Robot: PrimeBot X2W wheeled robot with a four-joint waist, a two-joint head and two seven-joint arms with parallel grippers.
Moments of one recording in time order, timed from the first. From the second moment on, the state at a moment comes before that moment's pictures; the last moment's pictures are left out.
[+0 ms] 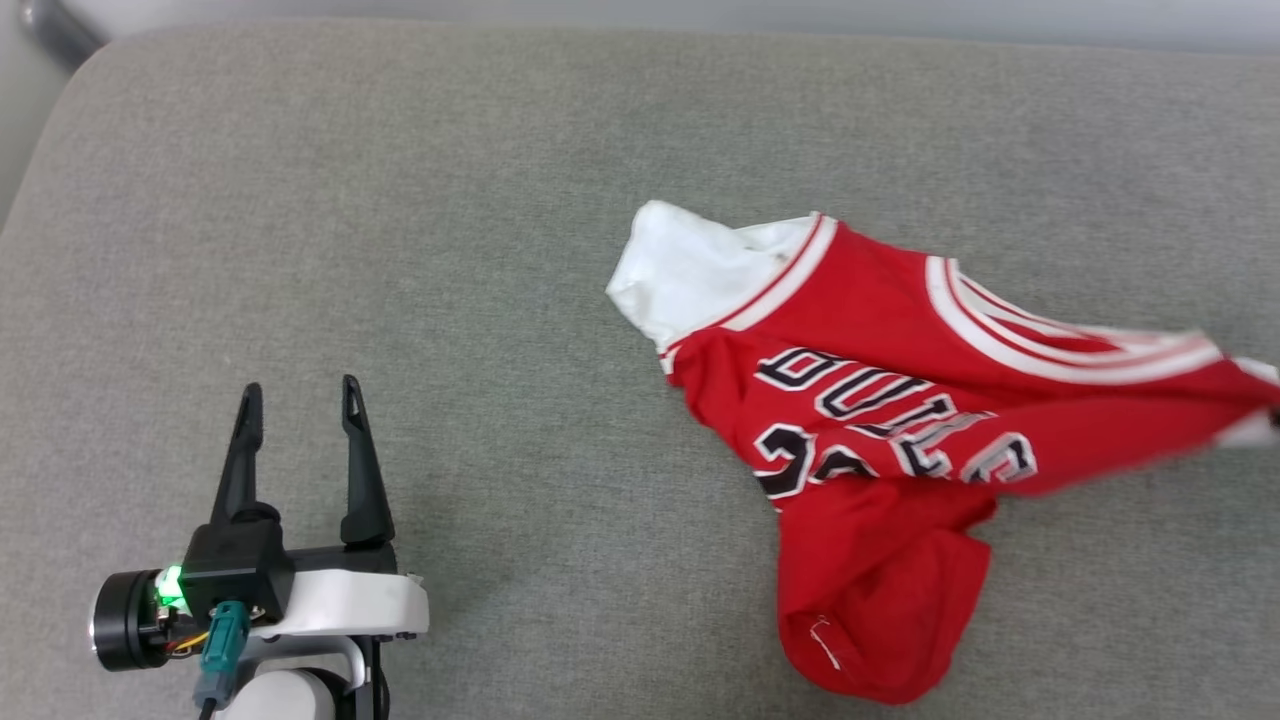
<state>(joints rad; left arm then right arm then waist) -0.09 0.27 -0.21 -0.05 -0.24 0.33 -0.26 -1.02 -1.22 1.20 0.03 1.00 0.13 0.70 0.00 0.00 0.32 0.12</state>
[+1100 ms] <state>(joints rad) -0.30 0.46 -0.16 0.07 -0.21 0.12 -0.09 -0.49 -0.95 0.51 0.11 0.79 0.13 -0.03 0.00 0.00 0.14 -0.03</state>
